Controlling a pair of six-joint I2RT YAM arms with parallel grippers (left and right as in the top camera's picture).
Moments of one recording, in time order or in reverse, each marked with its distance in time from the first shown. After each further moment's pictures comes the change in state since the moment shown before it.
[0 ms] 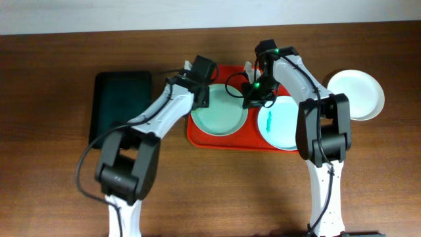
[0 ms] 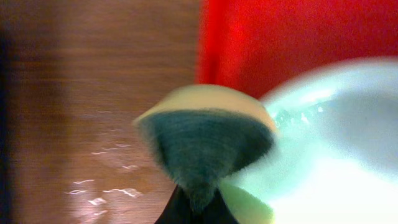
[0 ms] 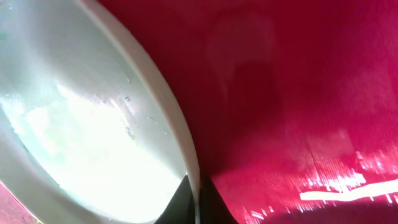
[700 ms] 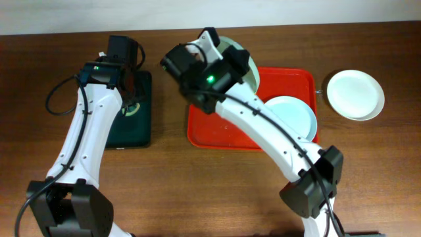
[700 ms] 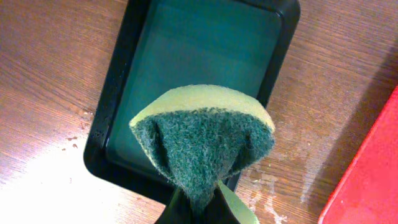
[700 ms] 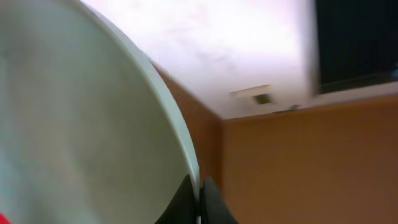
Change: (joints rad) left arm 0.324 -0.363 0.024 -0.448 -0.003 -0.048; right arm 0.533 -0.329 0.201 -0.104 1.482 -0.035
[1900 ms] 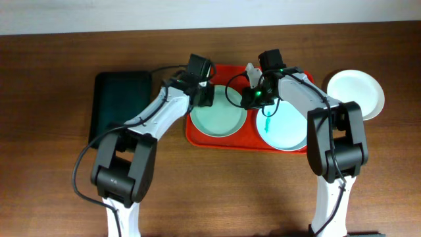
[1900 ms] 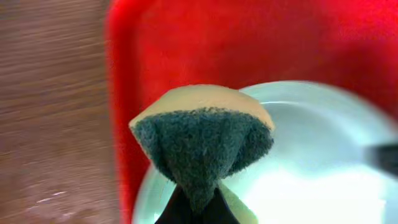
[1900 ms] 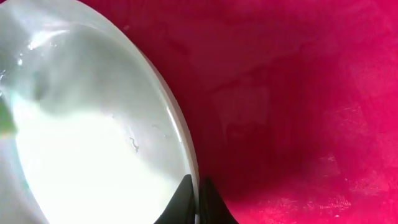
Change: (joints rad) left arm -0.315 0.348 -0.084 0.634 0.266 0.182; right arm -0.526 0.123 -0.605 0.595 -1.488 0.051
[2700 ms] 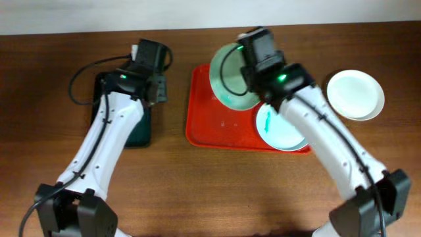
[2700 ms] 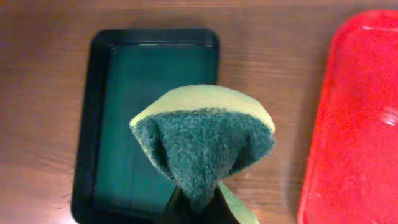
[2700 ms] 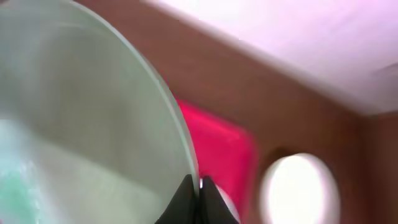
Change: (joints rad) left arm 0.164 -0.388 0.021 -0.464 -0.343 -0.022; right arm 0.306 -0.468 0.106 -0.145 0.995 -0.120
